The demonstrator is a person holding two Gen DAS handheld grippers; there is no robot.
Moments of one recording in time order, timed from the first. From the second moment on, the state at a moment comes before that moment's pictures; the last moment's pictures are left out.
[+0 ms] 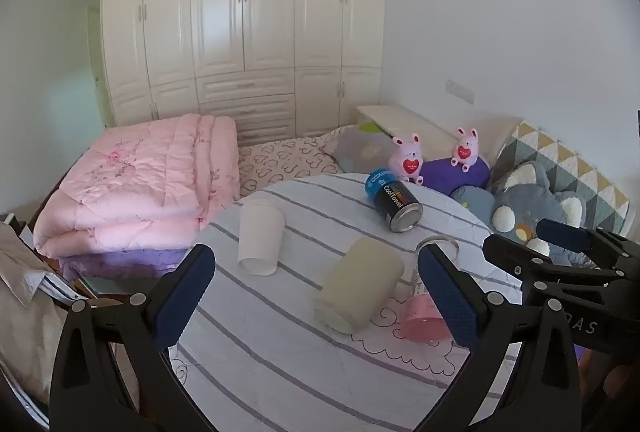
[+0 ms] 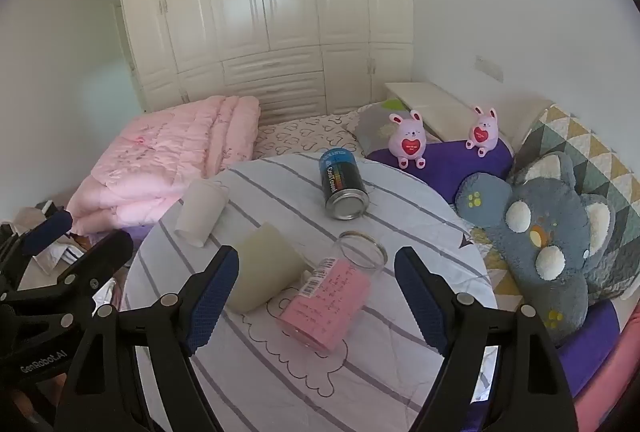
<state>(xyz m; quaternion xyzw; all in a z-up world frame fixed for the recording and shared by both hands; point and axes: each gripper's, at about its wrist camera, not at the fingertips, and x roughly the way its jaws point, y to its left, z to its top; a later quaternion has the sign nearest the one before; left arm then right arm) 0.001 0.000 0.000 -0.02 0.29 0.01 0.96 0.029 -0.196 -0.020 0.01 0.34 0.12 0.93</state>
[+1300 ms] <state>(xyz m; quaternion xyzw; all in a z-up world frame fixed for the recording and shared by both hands) 0.032 0.008 -0.012 -0.01 0.31 0.00 0.95 0.053 -0.184 -0.022 0.02 0.36 0.12 0.93</state>
